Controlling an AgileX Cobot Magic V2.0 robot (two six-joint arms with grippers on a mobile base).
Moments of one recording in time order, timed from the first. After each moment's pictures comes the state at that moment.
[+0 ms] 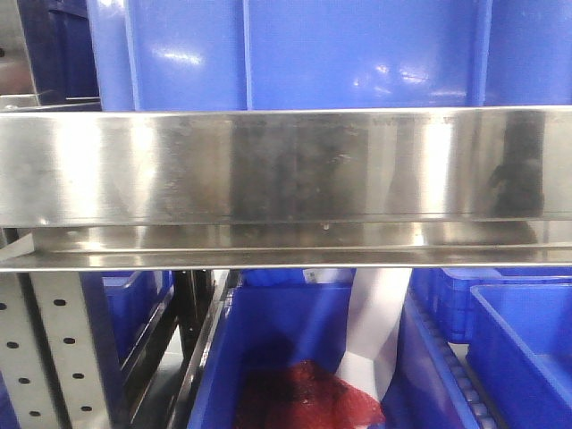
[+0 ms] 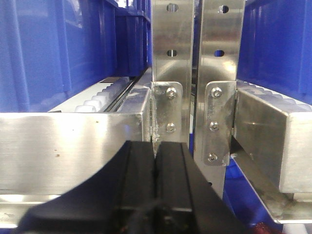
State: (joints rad) left arm -0.04 -0.02 0.03 -0.20 0.02 0.25; right arm 0.42 1.41 -1.40 -0.26 0.46 0.24
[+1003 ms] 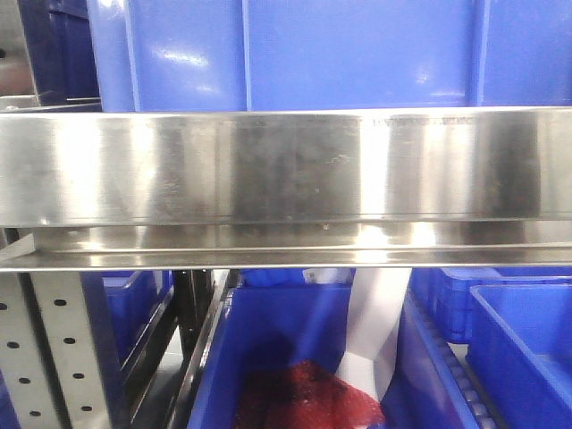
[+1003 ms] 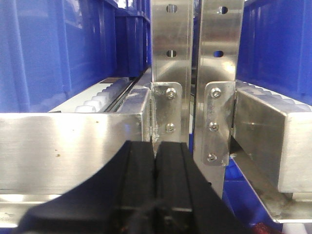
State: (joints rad) left arm -0.04 -0.02 0.03 -0.20 0.02 0.25; right arm 0.42 0.34 -0.67 -0.25 0.50 0.24
